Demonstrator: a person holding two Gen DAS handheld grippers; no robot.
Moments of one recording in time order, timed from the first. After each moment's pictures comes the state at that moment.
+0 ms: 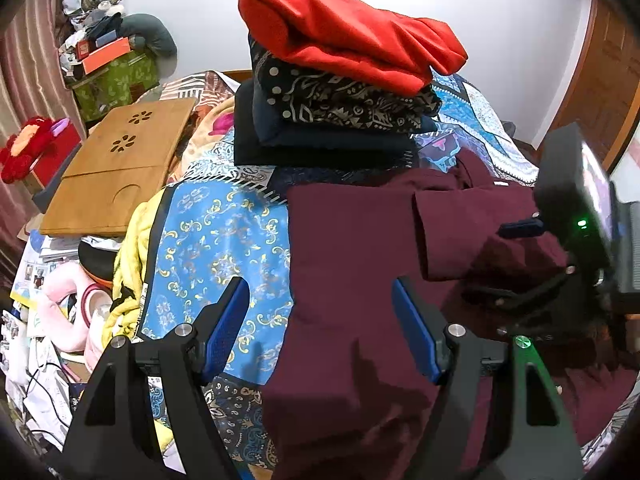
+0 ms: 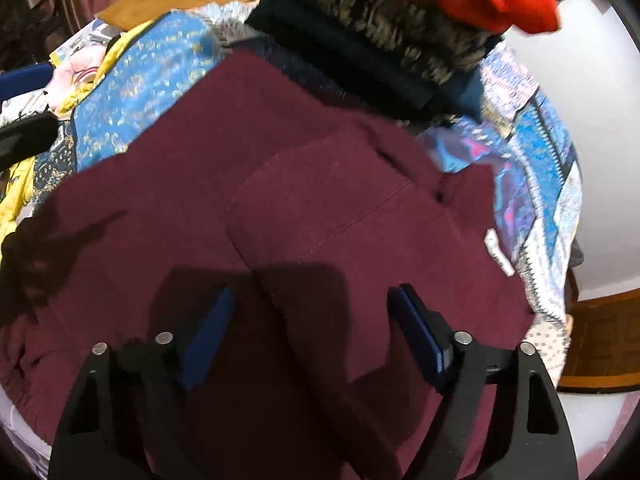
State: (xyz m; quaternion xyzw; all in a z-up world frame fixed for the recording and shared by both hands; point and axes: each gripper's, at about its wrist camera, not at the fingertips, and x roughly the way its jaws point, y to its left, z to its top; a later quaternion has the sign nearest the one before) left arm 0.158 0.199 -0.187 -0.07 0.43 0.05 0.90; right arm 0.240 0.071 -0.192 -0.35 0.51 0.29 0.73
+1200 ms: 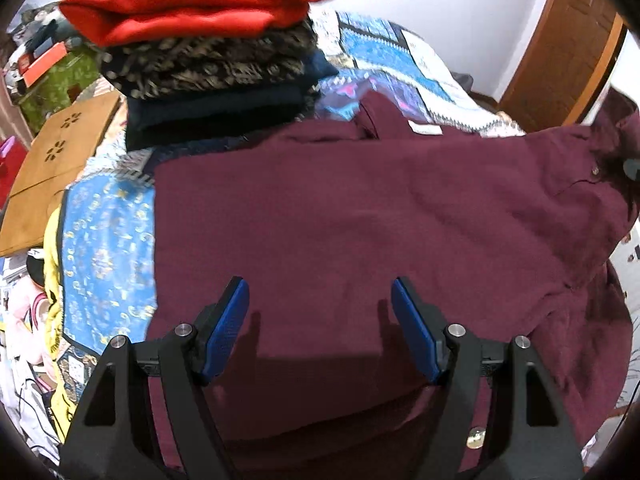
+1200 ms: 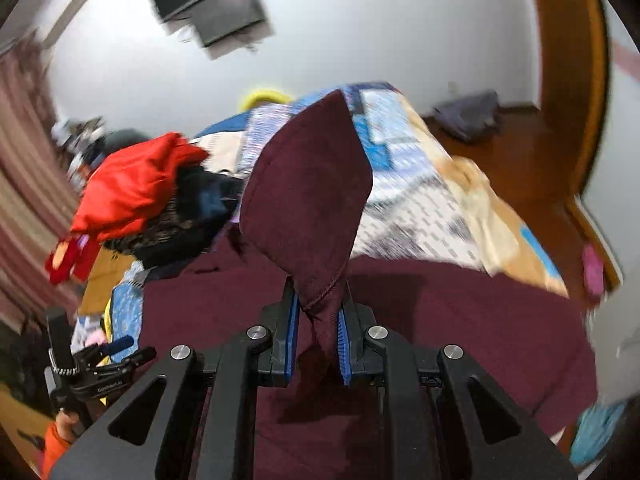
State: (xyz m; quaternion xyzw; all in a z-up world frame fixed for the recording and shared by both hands) left arm 0.196 0.094 -0.215 -0.04 0.49 -0.03 0.87; right arm 0.214 -0.197 -0.084 0.12 0.41 0.11 0.90
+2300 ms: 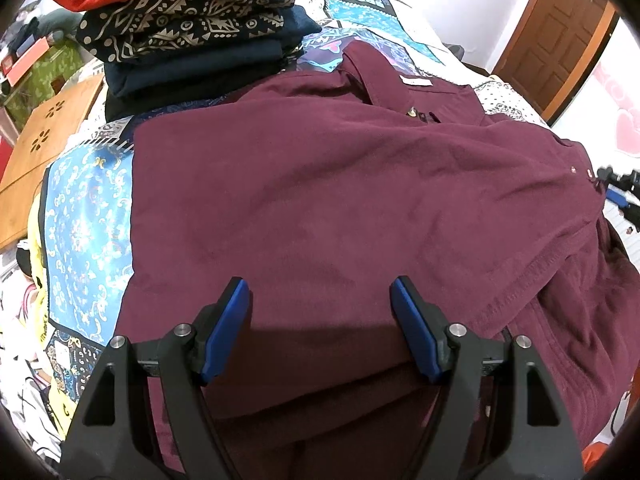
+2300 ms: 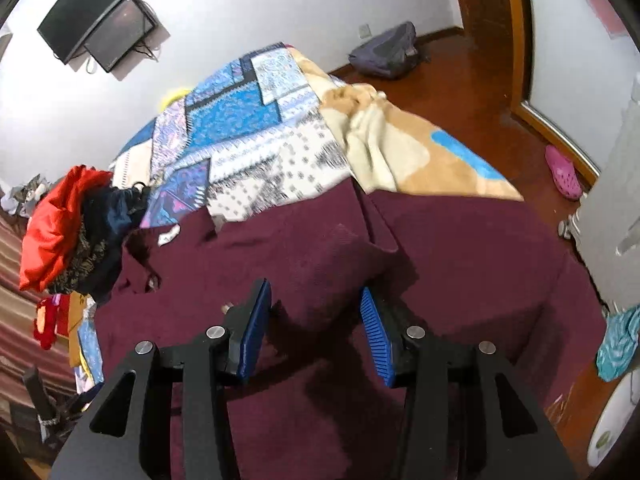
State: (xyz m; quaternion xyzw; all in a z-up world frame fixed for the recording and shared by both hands) left arm 0.184 0.086 -0.239 -0.03 0.52 -0.05 0.85; right arm 0.214 -0.294 -0.153 0.22 0.47 0.01 0.86
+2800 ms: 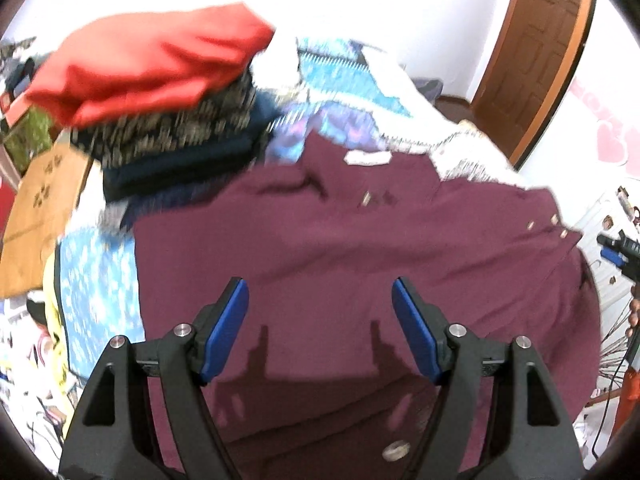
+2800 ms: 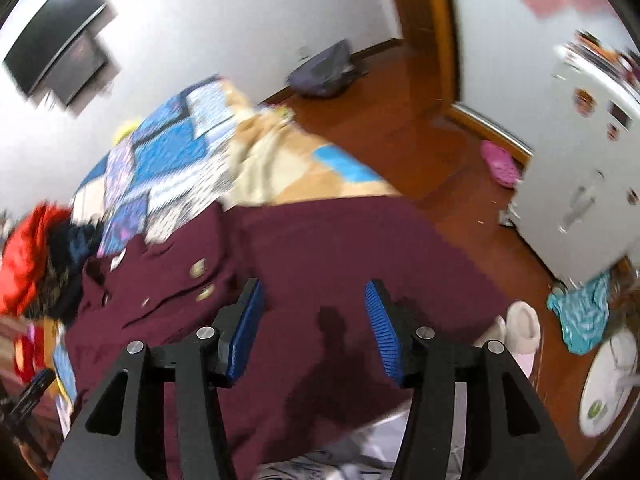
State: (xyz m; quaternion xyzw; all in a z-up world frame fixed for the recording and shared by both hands) left arm 0.202 0.051 -0.160 -0.02 0.44 -0.08 0.89; right arm 0.157 -0.381 -0.139 0.24 0.44 -0.10 0.86
